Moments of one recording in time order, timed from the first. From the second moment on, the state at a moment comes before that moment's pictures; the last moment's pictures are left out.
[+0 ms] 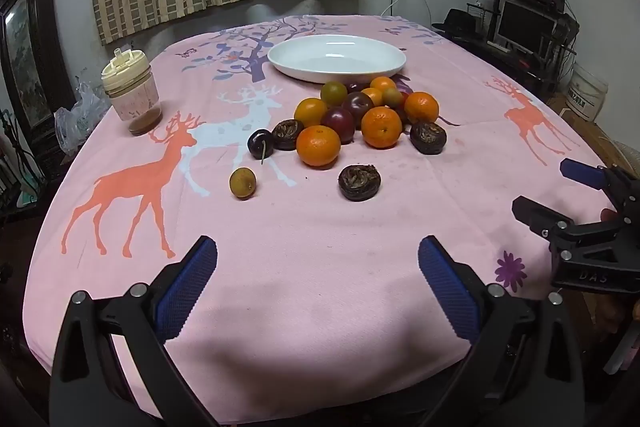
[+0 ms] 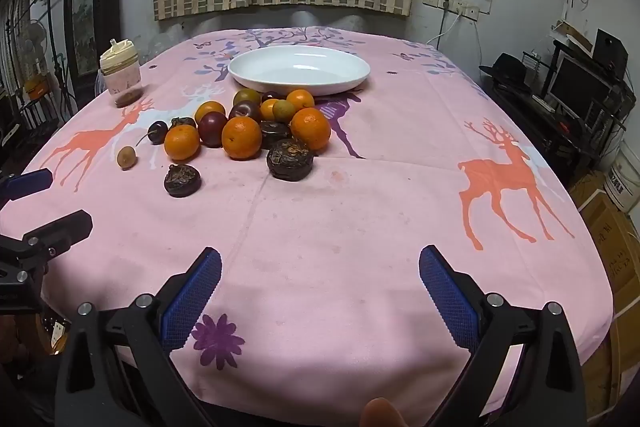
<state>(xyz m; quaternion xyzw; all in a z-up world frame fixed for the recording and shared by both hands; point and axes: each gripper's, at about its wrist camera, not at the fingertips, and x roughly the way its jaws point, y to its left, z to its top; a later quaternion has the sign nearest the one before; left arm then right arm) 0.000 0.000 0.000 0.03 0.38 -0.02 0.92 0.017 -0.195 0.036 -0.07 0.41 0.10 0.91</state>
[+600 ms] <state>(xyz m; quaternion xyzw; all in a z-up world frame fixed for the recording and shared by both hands) 0.000 0.003 -0.003 0.03 0.38 -0.01 0.92 0.017 -0.195 0.035 -0.07 0.41 0.10 0.91</state>
